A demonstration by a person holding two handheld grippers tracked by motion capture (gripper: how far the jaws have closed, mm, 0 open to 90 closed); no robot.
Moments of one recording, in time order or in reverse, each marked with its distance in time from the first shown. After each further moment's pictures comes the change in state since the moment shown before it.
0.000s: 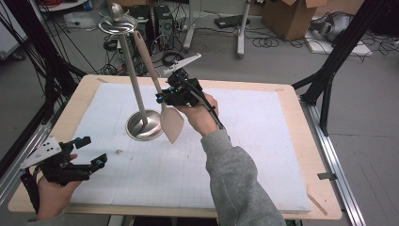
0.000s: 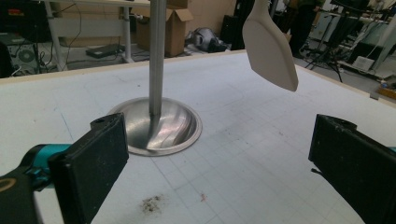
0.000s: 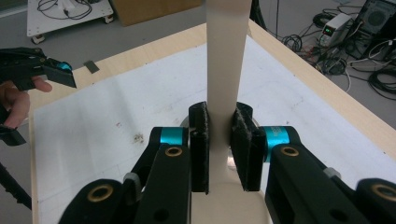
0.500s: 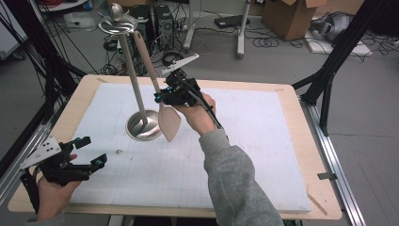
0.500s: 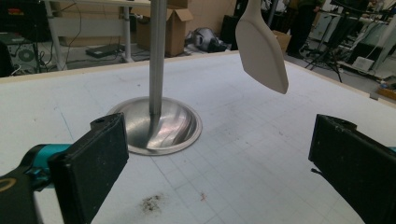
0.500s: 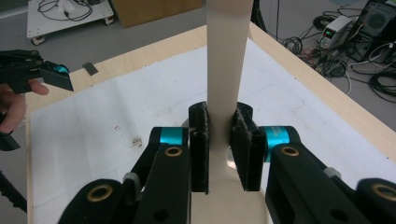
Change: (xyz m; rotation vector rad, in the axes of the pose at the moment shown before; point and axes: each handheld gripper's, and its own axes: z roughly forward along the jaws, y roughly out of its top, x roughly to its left) left arm 0.000 0.000 -0.001 0.003 -0.005 -0.001; right arm -0.001 0.001 0.006 -0.010 -0.006 -0.006
